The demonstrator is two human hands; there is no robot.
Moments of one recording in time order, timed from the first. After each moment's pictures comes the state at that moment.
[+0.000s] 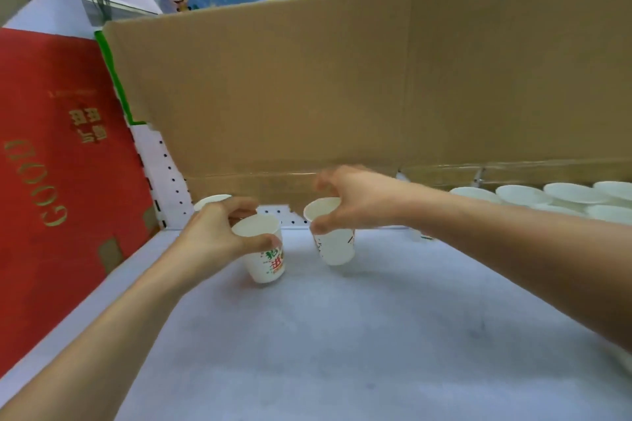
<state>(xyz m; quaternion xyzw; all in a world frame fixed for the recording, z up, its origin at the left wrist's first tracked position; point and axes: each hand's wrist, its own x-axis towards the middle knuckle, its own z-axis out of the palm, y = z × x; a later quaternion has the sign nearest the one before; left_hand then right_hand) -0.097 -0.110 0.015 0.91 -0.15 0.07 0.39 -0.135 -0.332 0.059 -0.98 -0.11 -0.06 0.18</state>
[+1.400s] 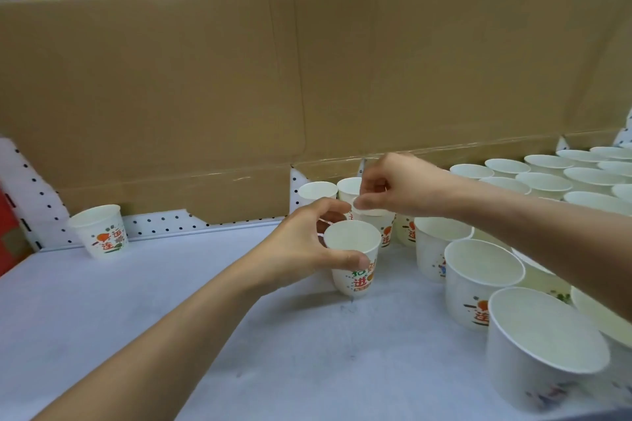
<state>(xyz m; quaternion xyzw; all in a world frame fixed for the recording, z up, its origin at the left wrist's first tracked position) -0.169 -0.314 -0.004 0.79 -0.40 -0.13 0.45 -0.223 -0.502 0.048 -0.98 0.00 -0.13 0.13</state>
